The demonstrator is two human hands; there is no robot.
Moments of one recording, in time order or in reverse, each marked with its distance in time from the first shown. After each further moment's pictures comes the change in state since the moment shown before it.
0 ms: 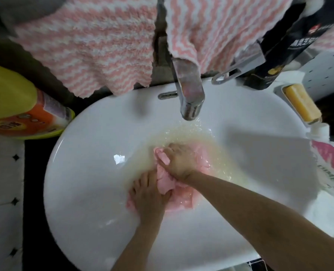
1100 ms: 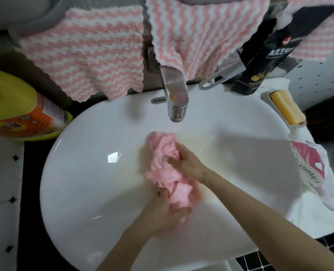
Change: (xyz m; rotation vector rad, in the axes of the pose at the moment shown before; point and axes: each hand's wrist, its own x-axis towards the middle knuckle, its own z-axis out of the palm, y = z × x) left_hand -0.007 0.044 -0.078 -0.338 -0.920 0.064; right_hand -0.010 0.027 -0.059 0.742 -0.459 0.450
